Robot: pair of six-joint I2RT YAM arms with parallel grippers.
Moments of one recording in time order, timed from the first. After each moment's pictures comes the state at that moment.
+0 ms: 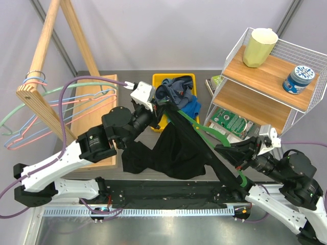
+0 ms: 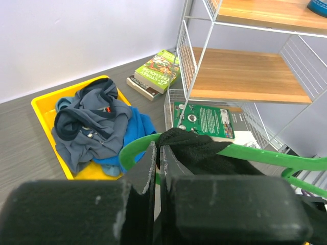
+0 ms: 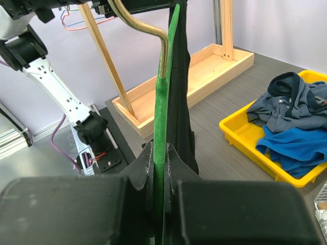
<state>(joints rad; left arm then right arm) -1.16 1.10 1.38 -0.31 -0.52 -0.16 0.83 0.25 0.90 -0.51 -0.18 0.26</state>
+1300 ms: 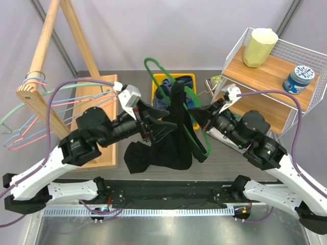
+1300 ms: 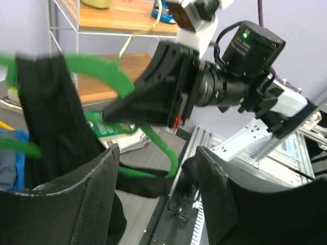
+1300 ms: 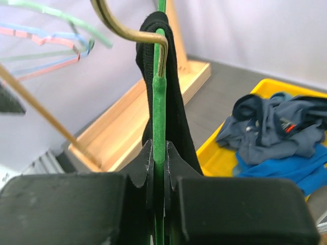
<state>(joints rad) -1.12 1.00 1.38 -0.27 0.05 -0.32 0.84 0.79 1.06 -0.21 0.05 0.28</state>
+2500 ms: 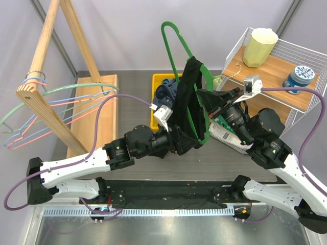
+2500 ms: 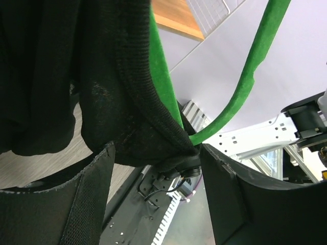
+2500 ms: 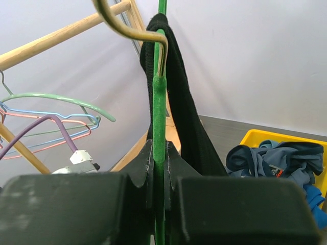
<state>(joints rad) -1.21 1.13 0.98 0.07 -0.12 -0.65 0.84 0.81 1.14 -0.03 0.24 0.31</state>
